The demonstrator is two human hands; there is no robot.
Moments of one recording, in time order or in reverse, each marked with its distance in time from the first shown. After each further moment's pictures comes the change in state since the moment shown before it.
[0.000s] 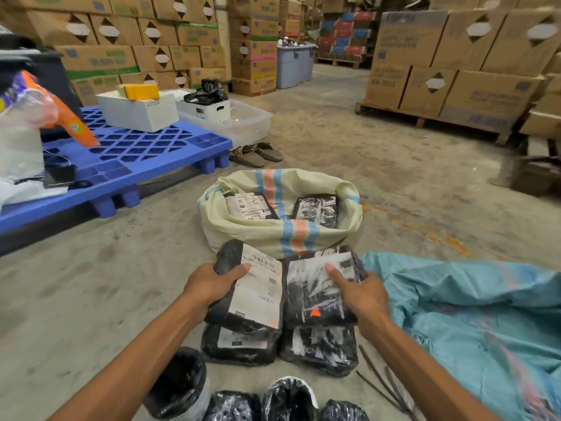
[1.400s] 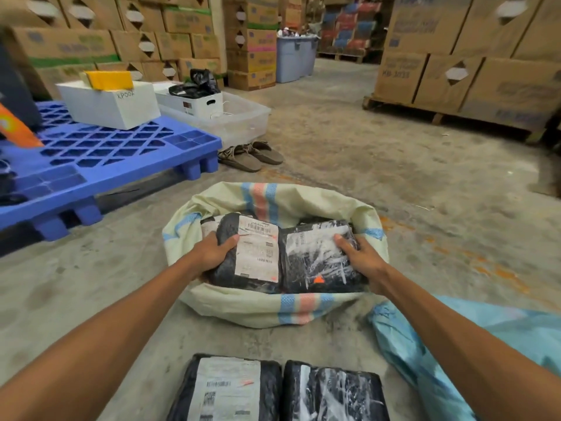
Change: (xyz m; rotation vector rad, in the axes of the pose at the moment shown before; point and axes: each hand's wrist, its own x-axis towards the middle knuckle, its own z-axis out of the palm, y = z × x) left_hand 0.272 0.047 0.031 0.332 -0.111 0.126; right_hand 0.246 -0.064 0.078 0.095 -0.390 -0.196
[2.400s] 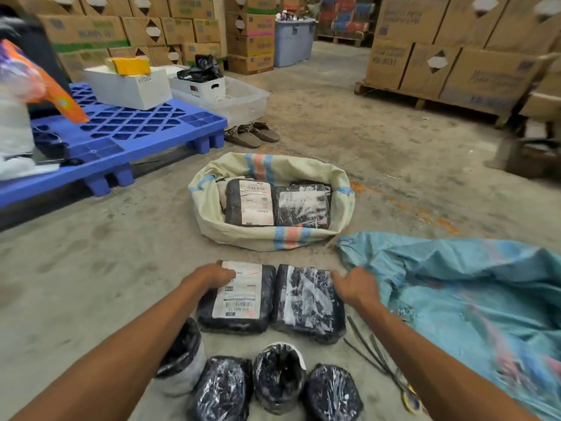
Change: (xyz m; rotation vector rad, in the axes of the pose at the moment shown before) left_hand -0.258 -0.023 0.043 0.388 -0.164 -0.286; right_hand -0.253 0.052 0.002 -0.805 0.207 0.166
